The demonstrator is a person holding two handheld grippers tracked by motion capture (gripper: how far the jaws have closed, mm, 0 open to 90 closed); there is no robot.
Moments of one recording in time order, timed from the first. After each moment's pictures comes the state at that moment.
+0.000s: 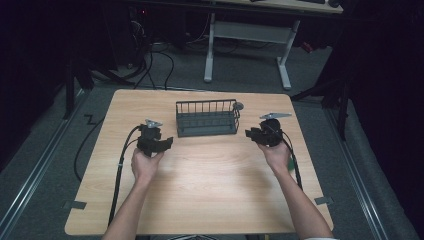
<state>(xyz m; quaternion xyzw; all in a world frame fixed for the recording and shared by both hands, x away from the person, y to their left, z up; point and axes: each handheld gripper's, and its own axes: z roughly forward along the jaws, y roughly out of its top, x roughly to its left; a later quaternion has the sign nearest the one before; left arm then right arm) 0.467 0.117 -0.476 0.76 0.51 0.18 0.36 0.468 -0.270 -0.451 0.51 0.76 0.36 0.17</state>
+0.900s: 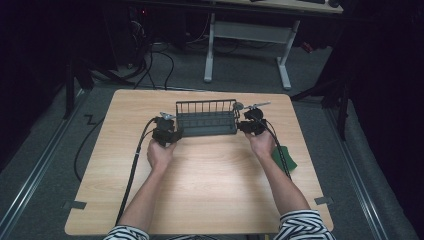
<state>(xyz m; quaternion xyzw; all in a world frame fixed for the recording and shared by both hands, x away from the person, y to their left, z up) 0.505 0.079 -0.492 0.76 0.51 0.19 0.36 0.529 -0.238 -0.475 0.53 0.77 0.30 0.17</state>
